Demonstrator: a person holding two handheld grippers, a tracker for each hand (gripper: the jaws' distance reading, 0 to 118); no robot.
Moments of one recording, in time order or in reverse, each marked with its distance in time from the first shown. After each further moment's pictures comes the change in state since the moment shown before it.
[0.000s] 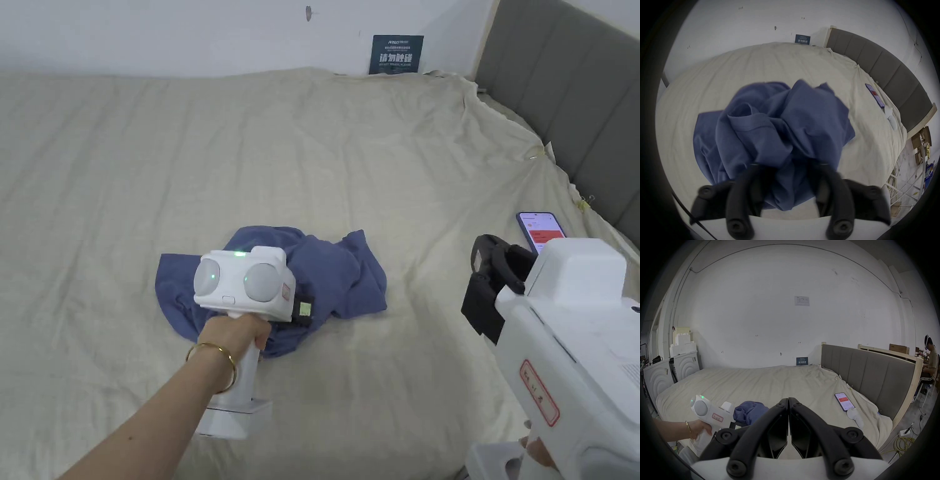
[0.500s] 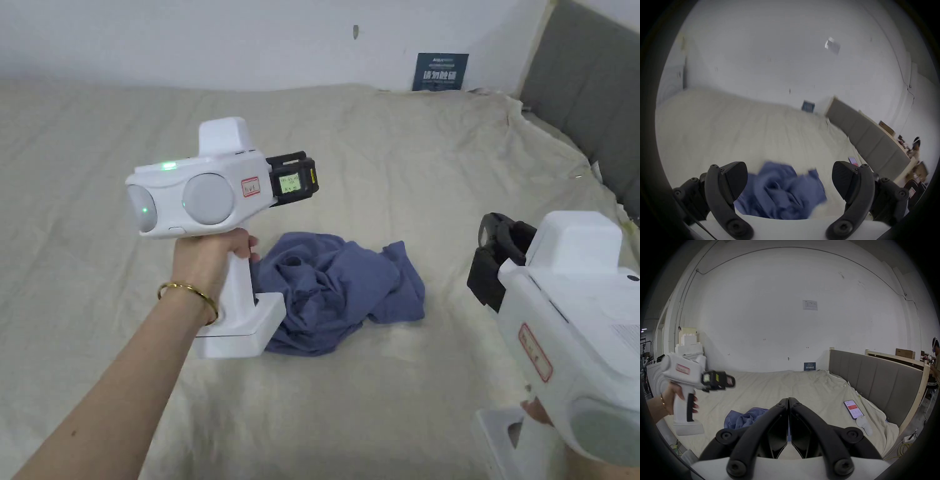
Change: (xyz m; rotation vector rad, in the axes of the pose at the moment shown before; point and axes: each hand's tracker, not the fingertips) left arm -0.053 0.046 0.182 0.685 0.032 0.175; right arm -0.024 0.015 -0.016 0.057 0.064 0.025
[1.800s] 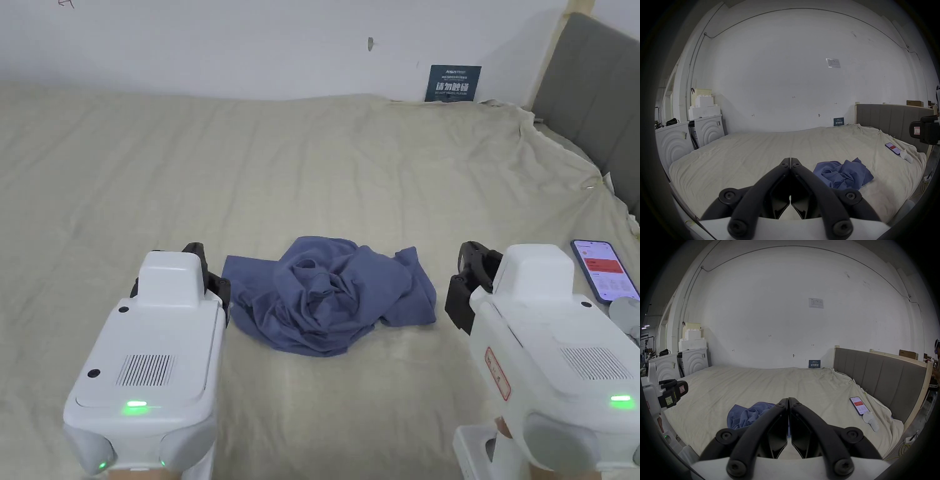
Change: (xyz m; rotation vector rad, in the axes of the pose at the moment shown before) left arm -0.027 -0.114 0.114 0.207 0.301 -0.268; right arm -0.022 -0.031 -0.004 -0.019 0.024 0.024
